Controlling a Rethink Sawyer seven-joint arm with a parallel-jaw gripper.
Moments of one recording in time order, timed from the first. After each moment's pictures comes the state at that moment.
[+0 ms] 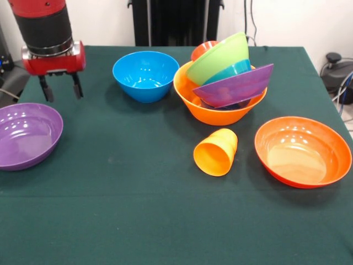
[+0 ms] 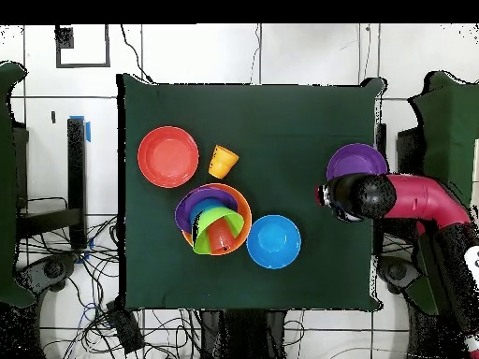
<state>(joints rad) -1.01 -0.52 0.67 1.54 -0.77 0.86 1.54</state>
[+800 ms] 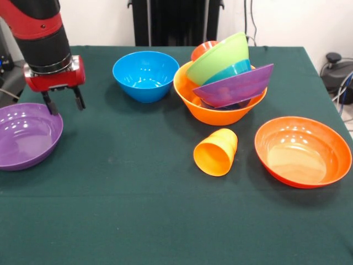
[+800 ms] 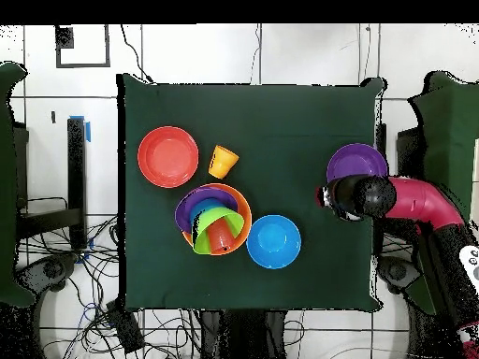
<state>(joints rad) -1.04 -0.42 0.68 1.49 -0.78 0.86 1.47</state>
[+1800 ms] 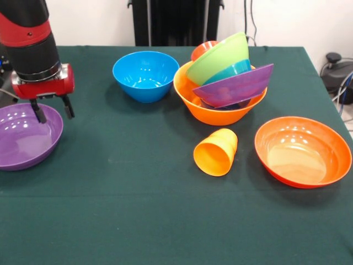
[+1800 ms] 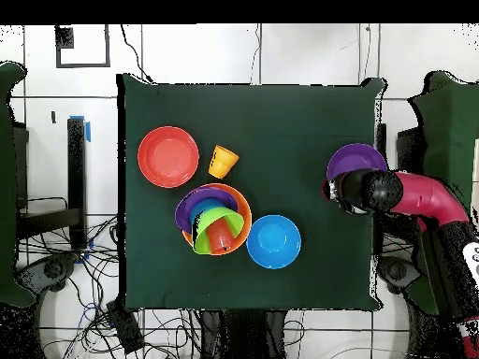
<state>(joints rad) -1.04 -0.39 0.68 1.43 -0.78 0.86 1.47</state>
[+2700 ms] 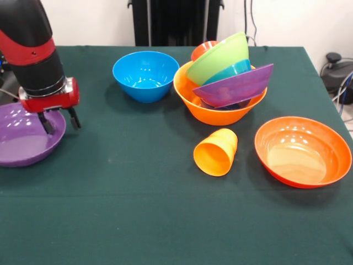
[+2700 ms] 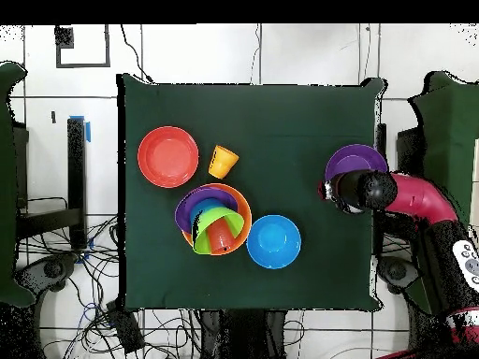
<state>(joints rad) -1.05 -0.31 0.68 1.38 -0.79 0.86 1.43</state>
